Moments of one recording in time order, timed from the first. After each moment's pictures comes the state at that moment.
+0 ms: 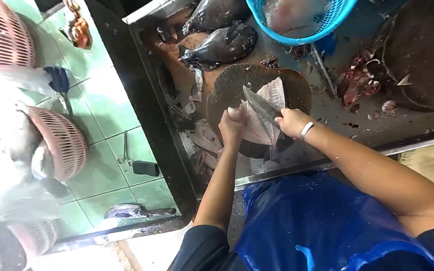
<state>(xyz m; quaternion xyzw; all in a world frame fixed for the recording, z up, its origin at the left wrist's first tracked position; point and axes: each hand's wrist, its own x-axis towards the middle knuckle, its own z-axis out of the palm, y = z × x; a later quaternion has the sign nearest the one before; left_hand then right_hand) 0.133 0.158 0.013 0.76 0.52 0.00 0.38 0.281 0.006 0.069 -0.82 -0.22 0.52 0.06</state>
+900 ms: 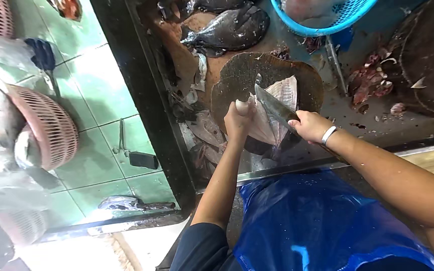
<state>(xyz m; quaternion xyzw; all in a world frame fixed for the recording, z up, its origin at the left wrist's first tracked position) 0.130 0.162 0.007 0.77 0.51 -0.01 0.39 0.282 -0.017 0.058 -0.81 -0.21 0.55 0.05</state>
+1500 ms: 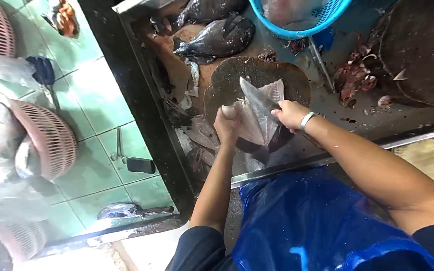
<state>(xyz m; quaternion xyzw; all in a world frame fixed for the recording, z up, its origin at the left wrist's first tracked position) 0.112 0.160 0.001 0.75 0.51 0.06 0.41 0.282 0.009 0.063 -0.81 -0.19 0.54 0.10</state>
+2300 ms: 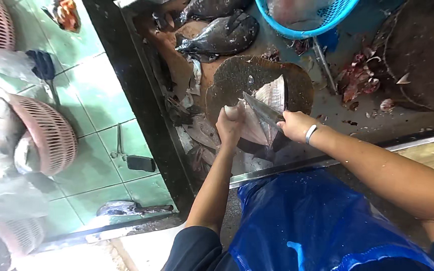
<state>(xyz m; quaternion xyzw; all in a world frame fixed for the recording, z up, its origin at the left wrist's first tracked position) 0.106 0.159 -0.001 0.75 0.48 0.08 0.44 0.264 -0.001 0.083 -0.81 -0.26 0.52 0.00</state>
